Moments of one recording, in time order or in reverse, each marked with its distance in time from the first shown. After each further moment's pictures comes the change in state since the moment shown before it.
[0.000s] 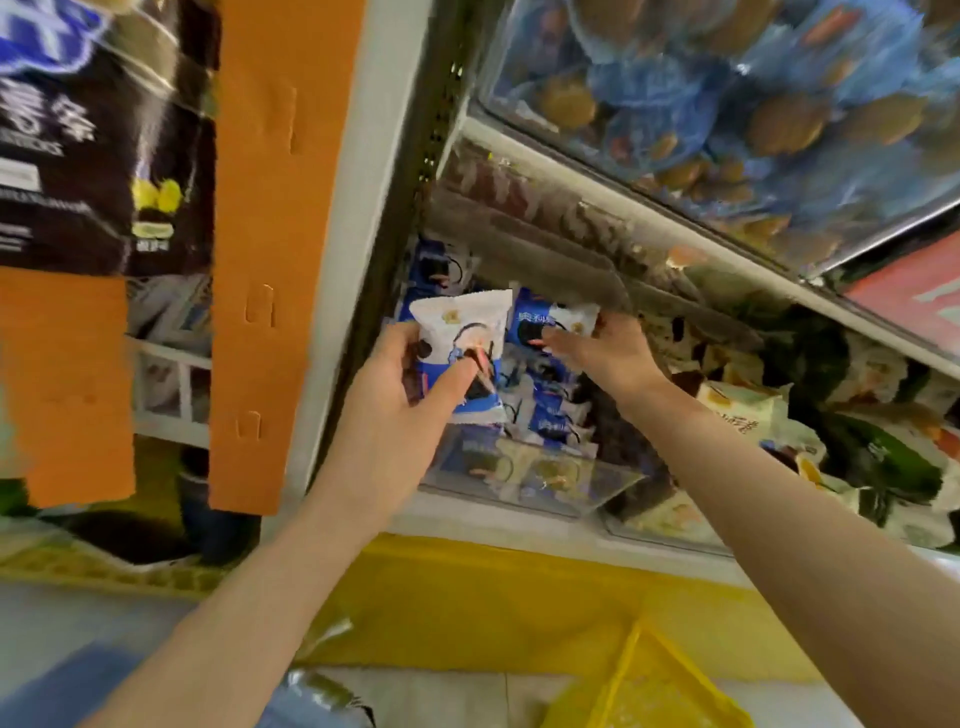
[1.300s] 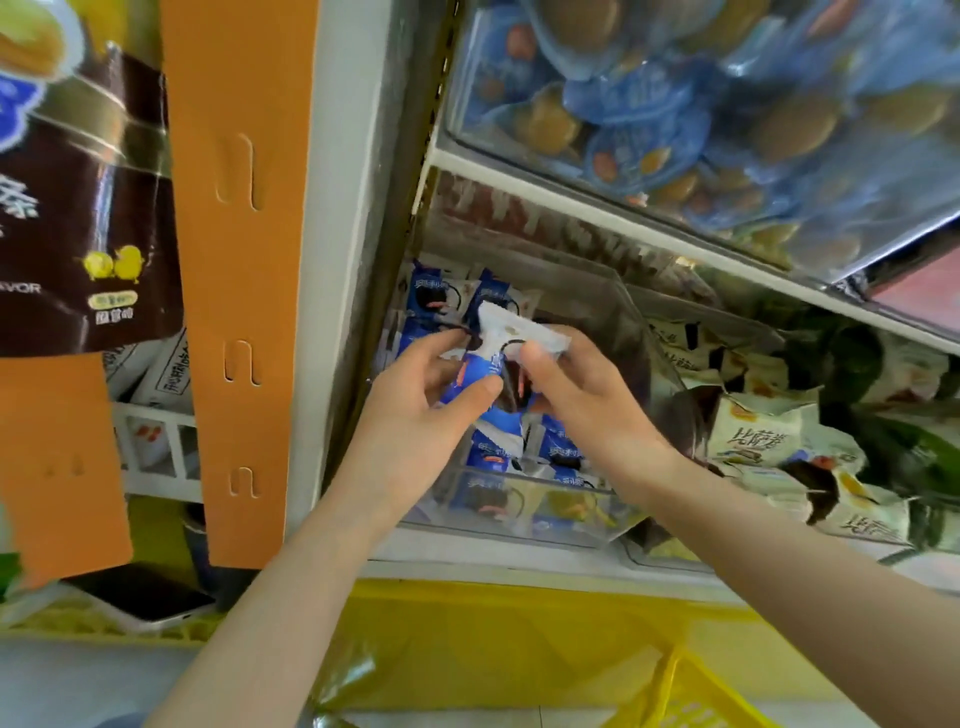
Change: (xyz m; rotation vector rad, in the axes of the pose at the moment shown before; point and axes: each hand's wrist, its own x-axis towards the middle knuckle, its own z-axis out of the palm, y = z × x) left_hand 0.030 0.002 0.007 -0.027 -0.157 -0.010; right_hand -0.056 -0.027 0.013 0.415 -0.312 -0.236
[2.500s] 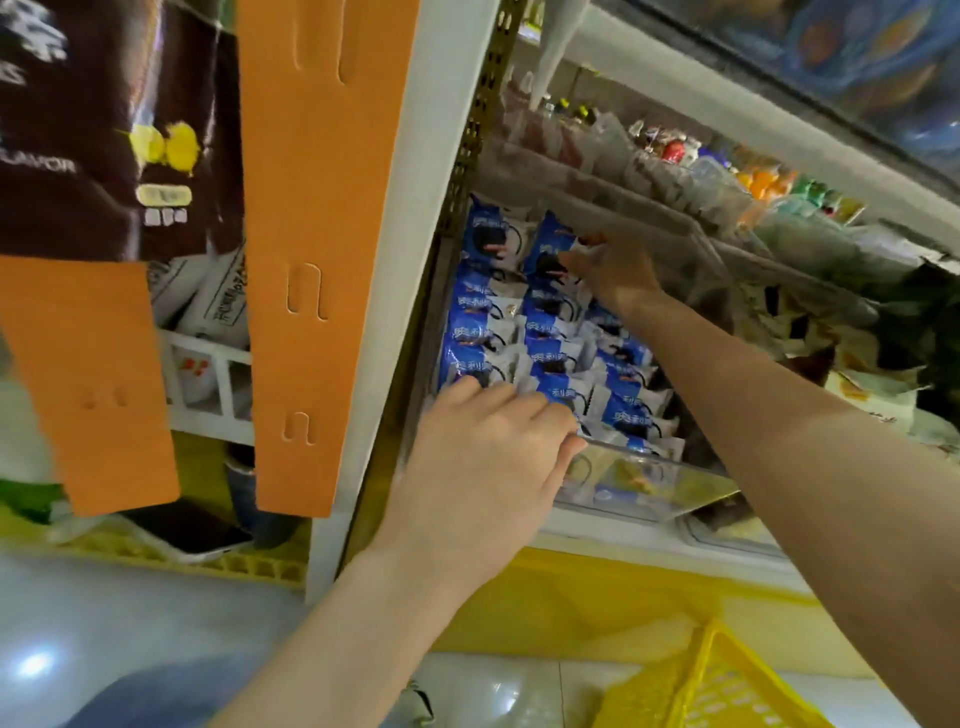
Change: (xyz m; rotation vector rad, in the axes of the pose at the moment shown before) left_hand -0.035 -0.019 -0.002 0.982 -0.090 0.488; right_hand 0.144 0.067 -0.015 -0.536 0.274 0.140
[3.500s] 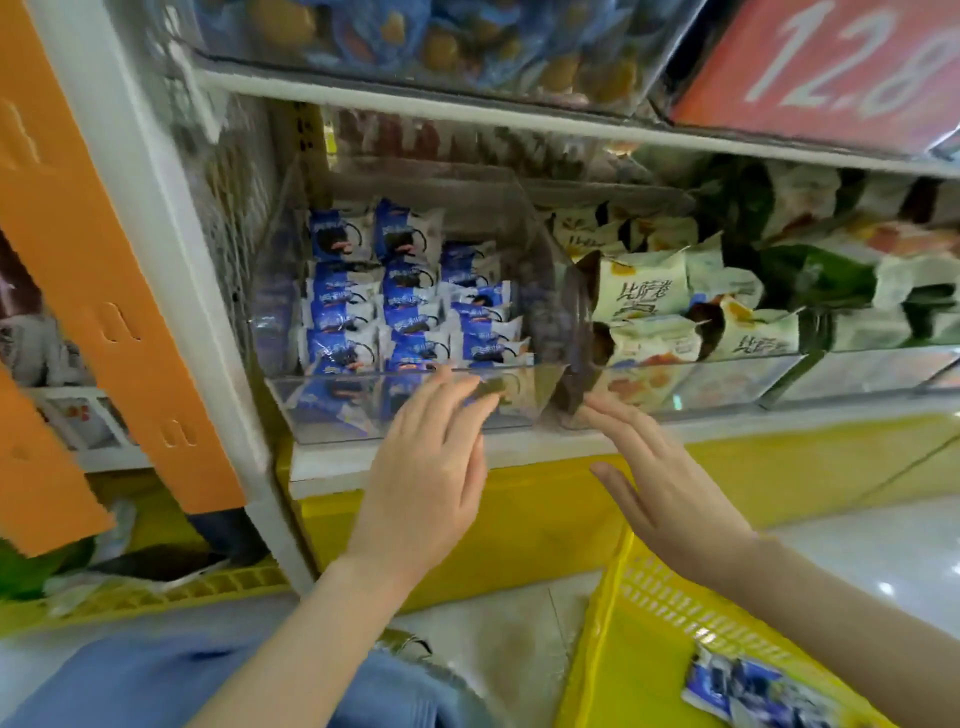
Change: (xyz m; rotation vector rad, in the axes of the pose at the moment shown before) left_hand -0.038 0.059 0.049 0.050 0.011 0.121; right_hand -0.288 0.099 -0.111 -0.410 -0.104 -0.349
